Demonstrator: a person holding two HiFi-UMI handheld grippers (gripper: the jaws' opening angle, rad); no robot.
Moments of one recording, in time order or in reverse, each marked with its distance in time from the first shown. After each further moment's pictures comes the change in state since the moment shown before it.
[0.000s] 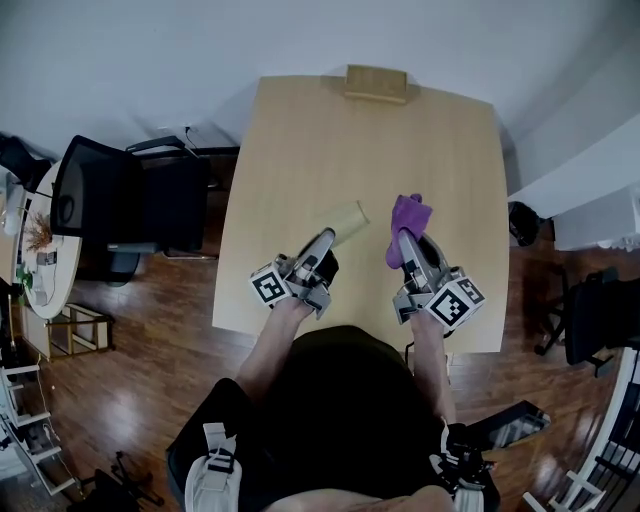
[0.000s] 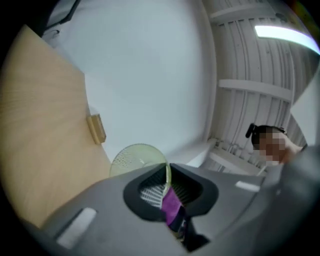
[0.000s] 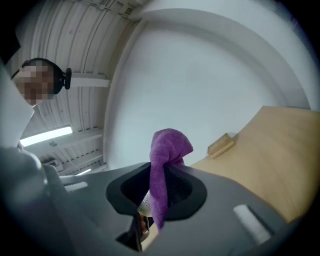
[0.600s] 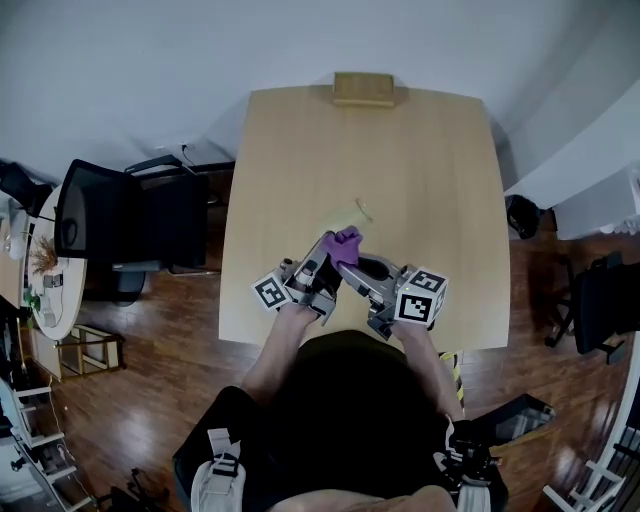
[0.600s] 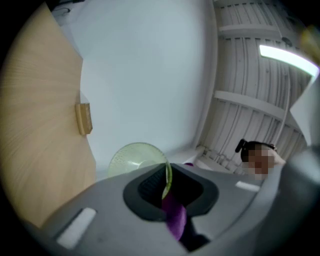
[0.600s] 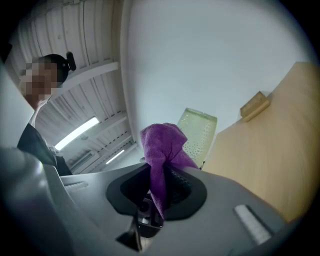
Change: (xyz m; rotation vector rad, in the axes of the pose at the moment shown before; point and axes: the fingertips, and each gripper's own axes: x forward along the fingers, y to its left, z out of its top) left arm 0.020 -0.028 0.001 -0.135 -0.043 -0.154; right arm 0.029 0.073 -0.097 0.082 0.340 0.328
